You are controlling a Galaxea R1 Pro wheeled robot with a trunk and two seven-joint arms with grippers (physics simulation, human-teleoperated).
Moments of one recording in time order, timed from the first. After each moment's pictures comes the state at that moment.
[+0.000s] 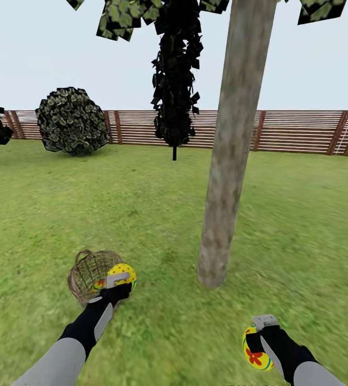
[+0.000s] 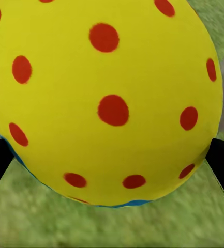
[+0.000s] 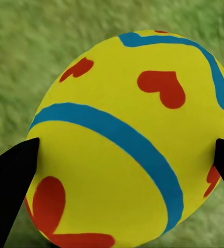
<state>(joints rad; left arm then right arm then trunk) -0.65 -0.06 0.12 -0.51 0.08 0.12 0.02 -0.57 -0.10 0.04 -0.38 0.06 0.45 0.01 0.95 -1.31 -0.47</state>
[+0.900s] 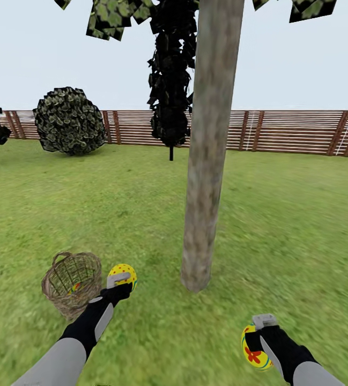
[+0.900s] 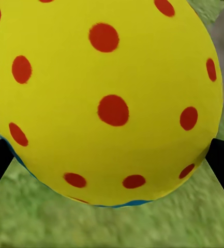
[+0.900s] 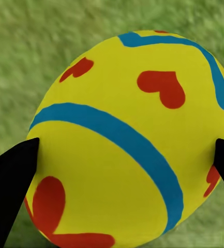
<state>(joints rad) -0.65 -0.06 0.13 -0.51 0.08 0.13 0.02 -0.57 -0.10 0.04 -0.38 0.05 0.43 0.01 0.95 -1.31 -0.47</state>
